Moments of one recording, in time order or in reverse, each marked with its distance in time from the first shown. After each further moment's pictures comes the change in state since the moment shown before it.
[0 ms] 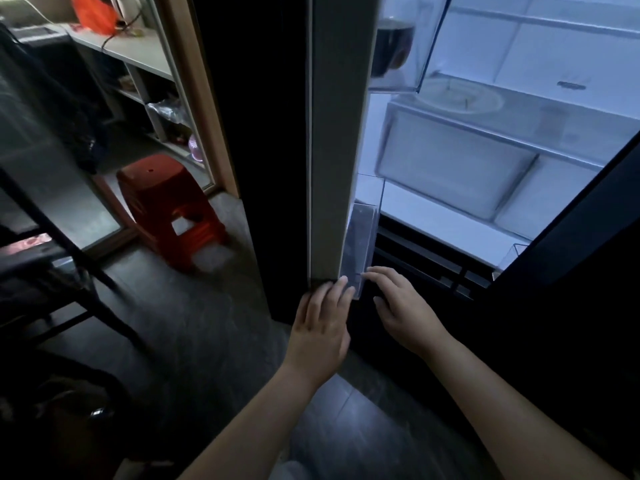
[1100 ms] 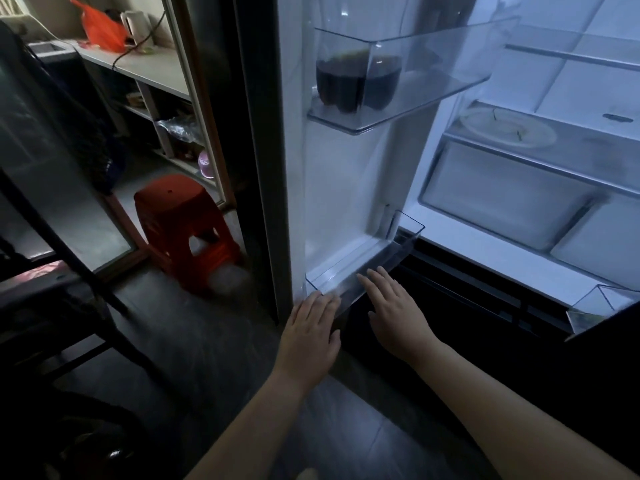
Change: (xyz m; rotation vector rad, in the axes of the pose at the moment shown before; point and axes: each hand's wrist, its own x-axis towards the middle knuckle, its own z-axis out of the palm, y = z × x) left_hand 0.019 -0.187 -0.007 -0.212 -0.111 -0.038; right_hand 0.126 -0.077 0.098 -0.370 -0.043 0.032
